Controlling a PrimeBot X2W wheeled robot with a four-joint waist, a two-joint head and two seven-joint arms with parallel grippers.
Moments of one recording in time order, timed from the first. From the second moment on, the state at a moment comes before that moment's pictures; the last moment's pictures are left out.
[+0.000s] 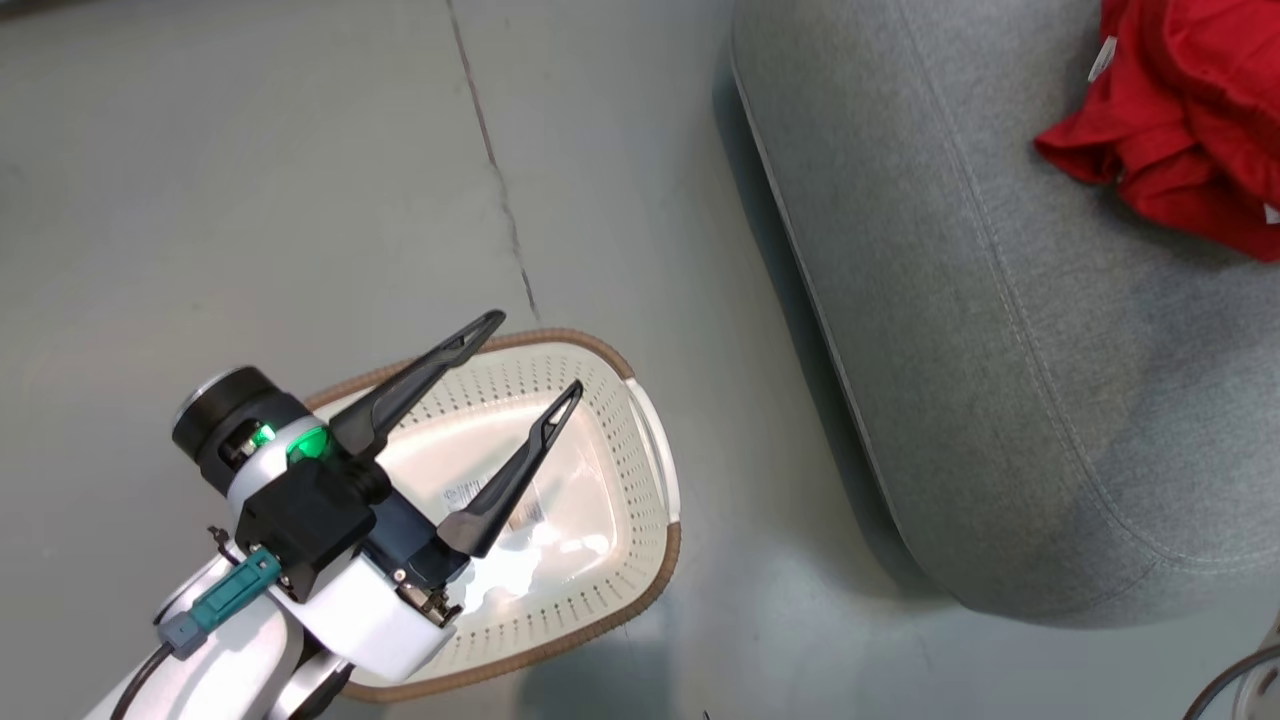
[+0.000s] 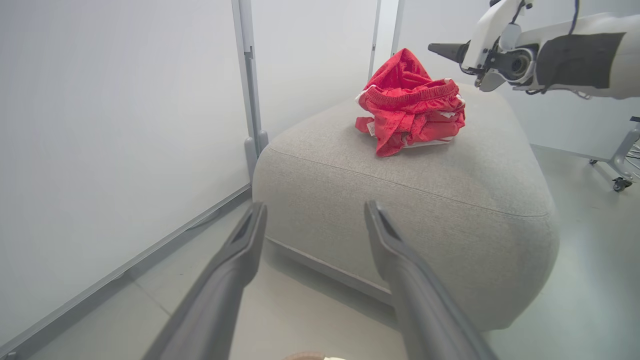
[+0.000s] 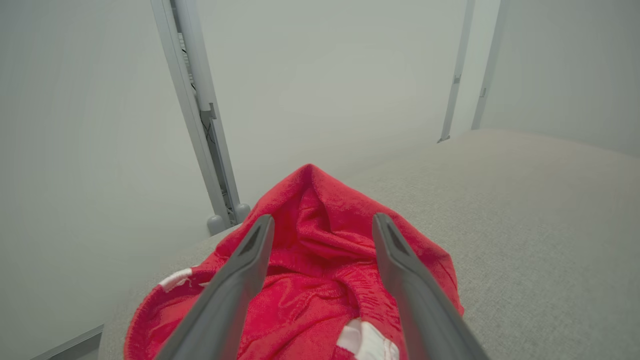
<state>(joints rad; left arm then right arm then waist) -0.38 0.55 -0.62 -0.17 -0.40 -0.06 -0.20 -0.94 -0.13 -0.56 0.78 -0.03 0.13 -0.26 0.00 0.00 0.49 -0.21</state>
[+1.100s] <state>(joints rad) -0.06 0.32 -0.16 -0.02 -0.51 0.13 -0.26 -0.19 -0.05 -0.05 0.16 0.21 0.13 -0.19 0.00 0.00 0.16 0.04</state>
